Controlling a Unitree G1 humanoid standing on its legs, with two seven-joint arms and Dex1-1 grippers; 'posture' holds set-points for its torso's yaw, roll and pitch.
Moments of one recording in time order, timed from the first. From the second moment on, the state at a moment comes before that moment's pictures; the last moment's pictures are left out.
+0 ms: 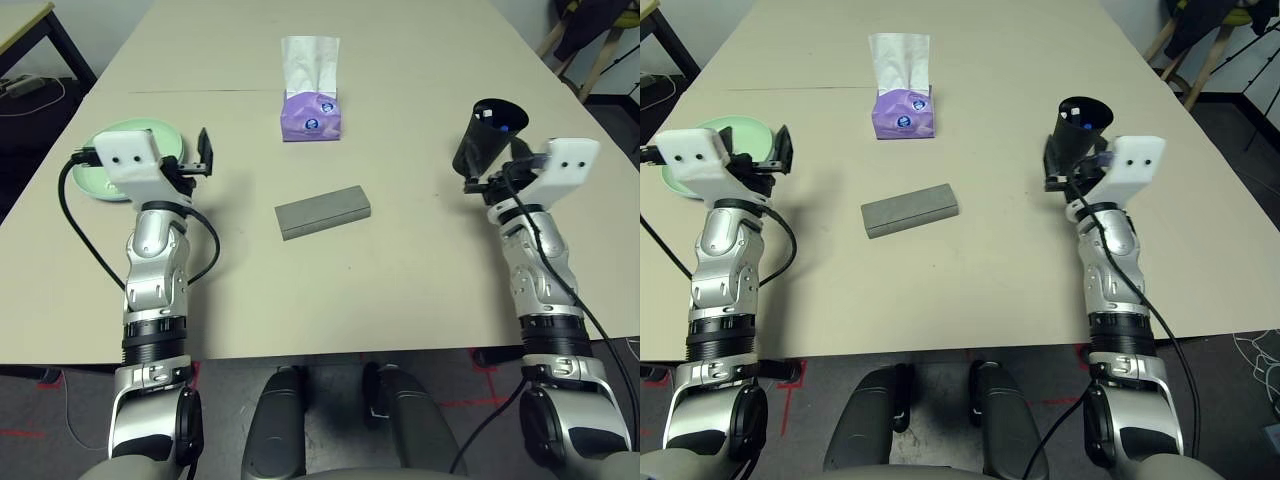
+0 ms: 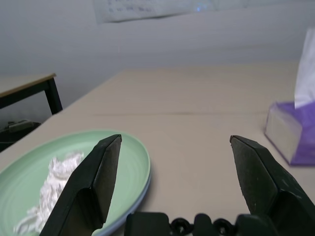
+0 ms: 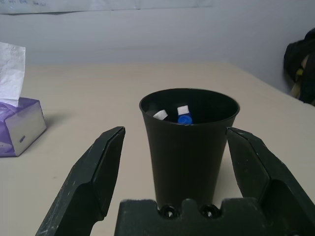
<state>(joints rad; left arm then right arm) -0.42 0.34 0.31 0.14 -0.14 0.02 -0.08 -0.52 -0.27 -0.27 0.34 0.24 -0.15 0.23</state>
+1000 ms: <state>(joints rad) -0.38 0.43 0.39 0.29 -0.24 -0.06 -0.23 -0.45 -0.31 -0.30 0.34 0.29 -0.09 0.27</state>
